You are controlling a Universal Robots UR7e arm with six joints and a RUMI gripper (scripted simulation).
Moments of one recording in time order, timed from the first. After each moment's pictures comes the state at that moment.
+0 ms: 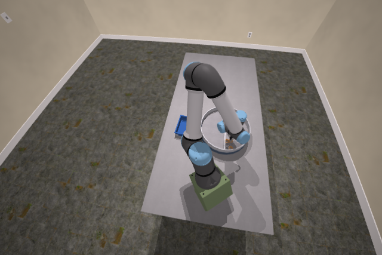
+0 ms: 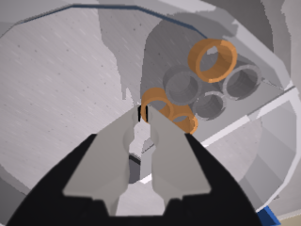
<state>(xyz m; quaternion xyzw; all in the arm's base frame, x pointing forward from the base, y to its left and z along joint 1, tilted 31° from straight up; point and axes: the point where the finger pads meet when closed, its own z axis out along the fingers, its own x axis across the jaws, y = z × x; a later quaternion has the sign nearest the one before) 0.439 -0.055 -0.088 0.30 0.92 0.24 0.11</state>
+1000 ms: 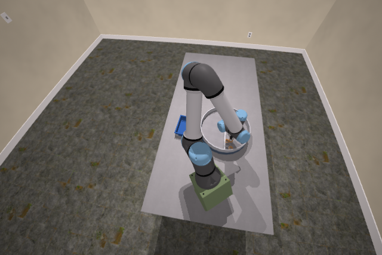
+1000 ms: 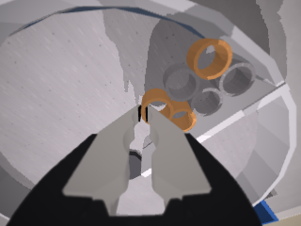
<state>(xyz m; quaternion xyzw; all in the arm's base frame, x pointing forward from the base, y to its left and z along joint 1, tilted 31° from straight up) 0.437 -0.059 -0.081 0.30 0.92 0.24 0.11</state>
